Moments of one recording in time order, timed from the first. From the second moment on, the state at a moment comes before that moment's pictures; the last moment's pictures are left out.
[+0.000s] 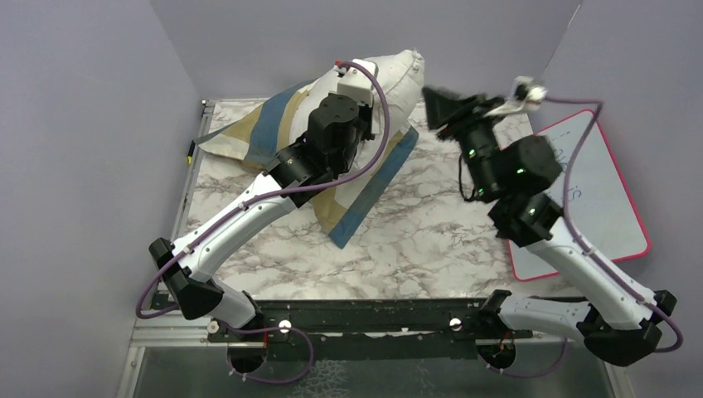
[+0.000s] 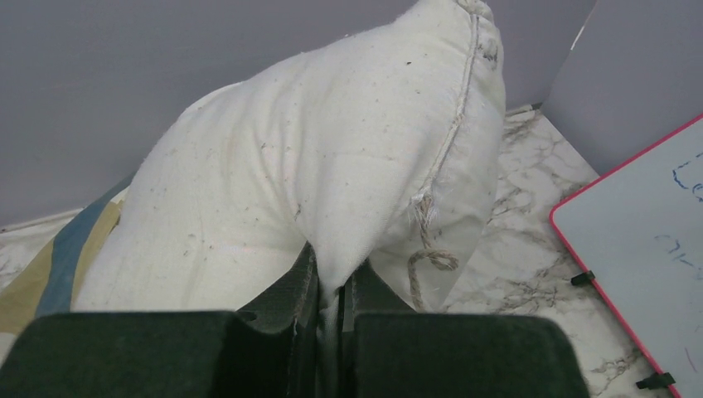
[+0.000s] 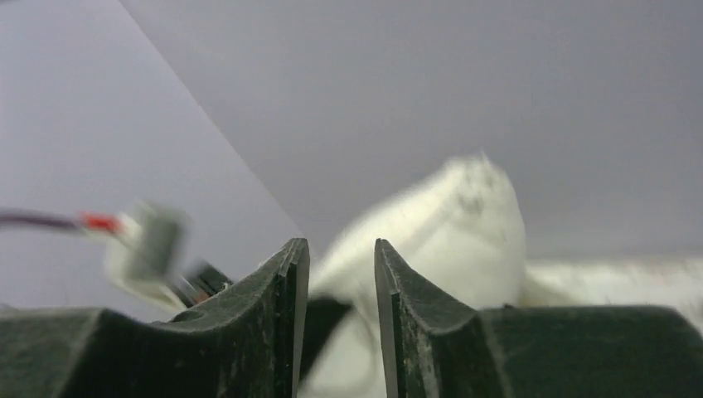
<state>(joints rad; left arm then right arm) -0.88 1.47 1.68 -0.27 -0.56 -0.08 0.82 1.11 1.44 0.18 0.45 0.28</state>
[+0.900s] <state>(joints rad) -0.88 1.46 1.65 -0.27 -0.52 -0.08 0.06 1.84 1.25 0.29 -0.64 0.03</state>
